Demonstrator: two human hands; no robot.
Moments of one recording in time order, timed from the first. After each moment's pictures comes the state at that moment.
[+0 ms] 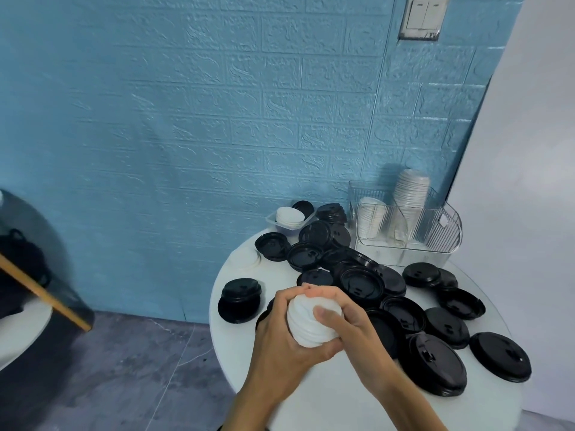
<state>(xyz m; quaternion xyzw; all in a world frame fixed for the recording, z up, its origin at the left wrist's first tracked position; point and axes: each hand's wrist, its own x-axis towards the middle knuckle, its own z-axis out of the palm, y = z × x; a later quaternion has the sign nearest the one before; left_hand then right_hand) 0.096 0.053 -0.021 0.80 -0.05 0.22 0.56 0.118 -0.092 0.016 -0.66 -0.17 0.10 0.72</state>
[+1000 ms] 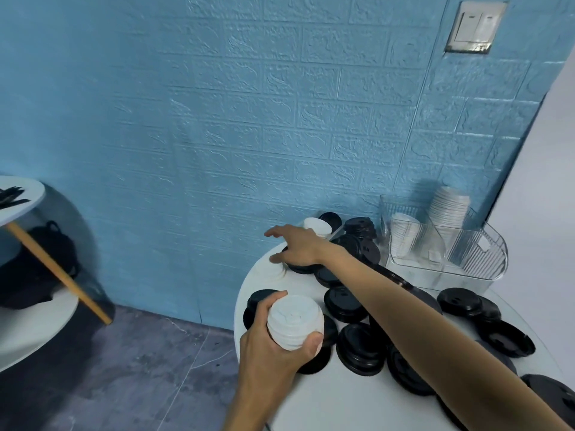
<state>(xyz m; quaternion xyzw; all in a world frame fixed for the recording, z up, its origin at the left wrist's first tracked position) 0.097 0.101 -0.023 0.78 0.07 0.29 0.55 0.302 0.048 0.078 -0.92 -0.36 0.09 0.15</state>
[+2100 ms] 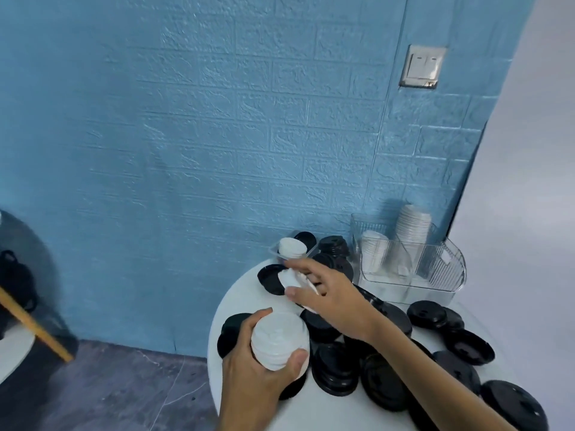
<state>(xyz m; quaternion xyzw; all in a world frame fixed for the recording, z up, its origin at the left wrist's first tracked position) 0.101 0.089 -0.009 0.78 0.04 0.29 0.56 0.197 -0.057 0.090 -0.83 -0.31 0.04 0.47</state>
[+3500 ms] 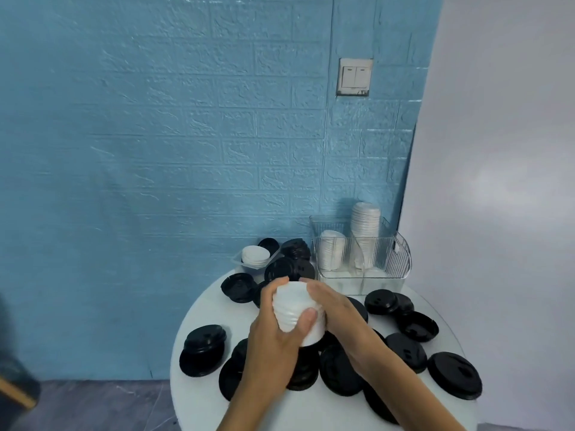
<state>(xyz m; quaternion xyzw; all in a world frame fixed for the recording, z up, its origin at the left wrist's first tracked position) 0.134 0.014 0.032 0.75 -0.09 0.20 0.62 0.158 -0.122 0.079 -0.69 -0.07 0.07 0.72</state>
